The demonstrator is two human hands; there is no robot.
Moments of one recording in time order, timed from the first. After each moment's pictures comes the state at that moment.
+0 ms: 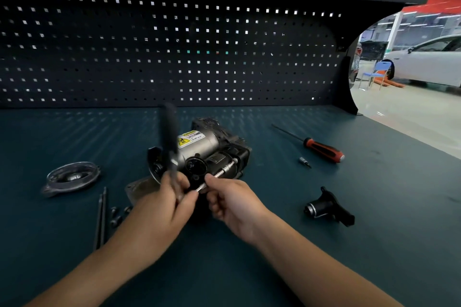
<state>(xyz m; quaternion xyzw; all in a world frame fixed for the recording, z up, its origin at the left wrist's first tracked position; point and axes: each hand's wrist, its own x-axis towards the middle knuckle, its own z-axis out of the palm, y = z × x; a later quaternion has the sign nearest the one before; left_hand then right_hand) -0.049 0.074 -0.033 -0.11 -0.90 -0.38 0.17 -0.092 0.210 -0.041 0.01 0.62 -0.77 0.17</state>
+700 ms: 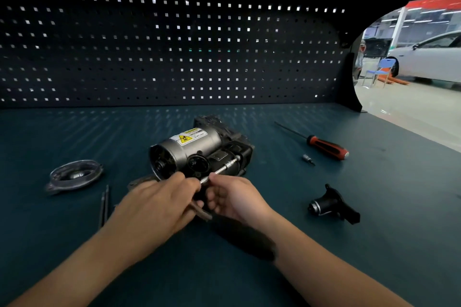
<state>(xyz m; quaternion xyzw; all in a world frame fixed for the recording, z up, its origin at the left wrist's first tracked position) -0.060 0.054 -0.032 -0.27 -0.91 0.03 0.31 -0.088 0.210 -0.036 -0.03 0.59 -0.78 0.19</state>
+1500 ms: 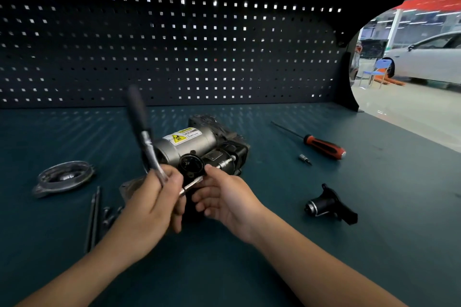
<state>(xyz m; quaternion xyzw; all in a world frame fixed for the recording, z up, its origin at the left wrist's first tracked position) -0.056 0.075 -0.042 -0.12 -0.80 -0.57 0.15 -0.093 0.209 -0.038 -0.02 0.62 -0.76 0.19</state>
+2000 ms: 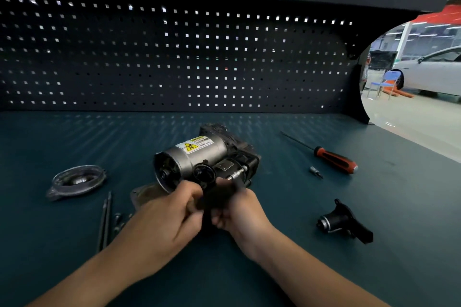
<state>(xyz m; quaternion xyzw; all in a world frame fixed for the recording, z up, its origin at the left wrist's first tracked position) -0.054 0.062 -0.037 -0.24 -0.92 -0.24 0.21 -0.094 0.202 -0.045 0.00 0.64 -0.76 0.12</state>
